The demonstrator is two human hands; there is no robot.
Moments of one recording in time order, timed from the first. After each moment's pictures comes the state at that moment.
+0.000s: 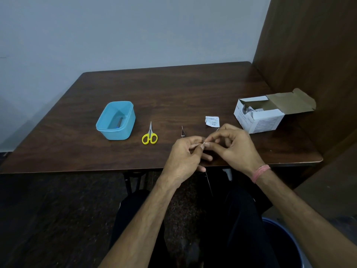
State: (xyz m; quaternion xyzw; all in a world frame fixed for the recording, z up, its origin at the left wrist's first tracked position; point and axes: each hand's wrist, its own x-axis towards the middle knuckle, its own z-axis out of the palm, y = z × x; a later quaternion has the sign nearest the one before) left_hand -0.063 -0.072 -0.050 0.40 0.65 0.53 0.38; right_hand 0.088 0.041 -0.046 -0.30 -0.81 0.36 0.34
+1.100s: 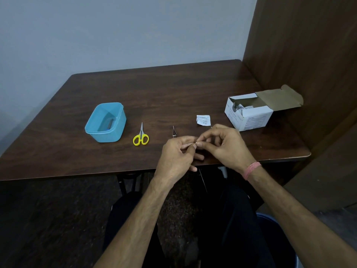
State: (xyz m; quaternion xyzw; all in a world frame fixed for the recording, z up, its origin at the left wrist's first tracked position) left_hand -0.056 -0.072 -0.046 0.39 0.67 0.52 0.36; right_hand 0.091 0.049 -0.056 -0.31 -0.81 0.37 0.33
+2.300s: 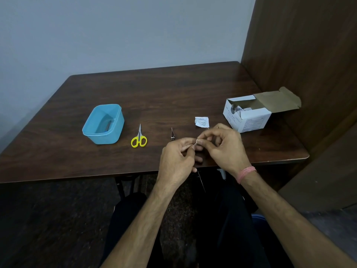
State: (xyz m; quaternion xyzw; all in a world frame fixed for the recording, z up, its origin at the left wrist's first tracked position) left_hand -0.044 -0.072 -0.046 0.38 0.70 0.53 0.30; right_hand 0.086 0.041 -0.054 -0.35 -0.79 0.34 0.38
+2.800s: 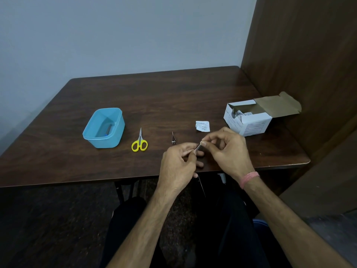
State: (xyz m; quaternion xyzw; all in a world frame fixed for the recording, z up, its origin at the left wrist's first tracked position) left_hand -0.044 -0.072 -0.048 0.39 0.69 0.53 0.30; right_hand 0.089 0.043 -0.055 -0.38 -0.77 0.32 0.40
